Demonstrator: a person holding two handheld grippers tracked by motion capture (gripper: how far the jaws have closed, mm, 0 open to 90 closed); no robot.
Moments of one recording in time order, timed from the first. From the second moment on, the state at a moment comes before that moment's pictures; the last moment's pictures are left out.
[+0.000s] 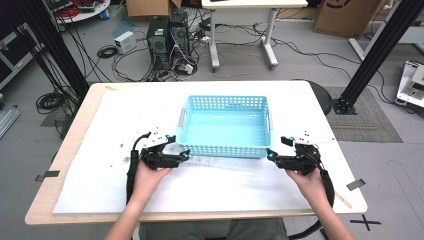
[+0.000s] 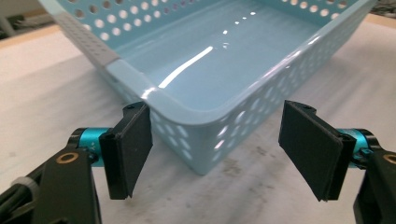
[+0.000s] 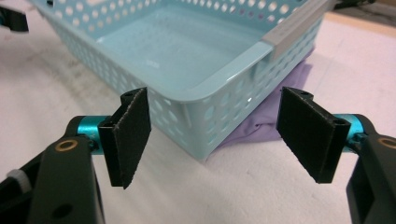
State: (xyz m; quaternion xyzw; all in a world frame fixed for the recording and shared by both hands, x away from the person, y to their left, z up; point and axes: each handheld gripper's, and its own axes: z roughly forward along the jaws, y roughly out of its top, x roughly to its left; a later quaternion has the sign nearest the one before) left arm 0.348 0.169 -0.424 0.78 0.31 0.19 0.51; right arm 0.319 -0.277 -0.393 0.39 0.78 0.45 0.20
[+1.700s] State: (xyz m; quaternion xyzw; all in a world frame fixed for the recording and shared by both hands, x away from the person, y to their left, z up) left arm 0.486 0.108 -0.412 0.78 0.34 0.23 0.48; right arm 0.466 -0.264 -0.392 0.41 0.78 0.38 0.28
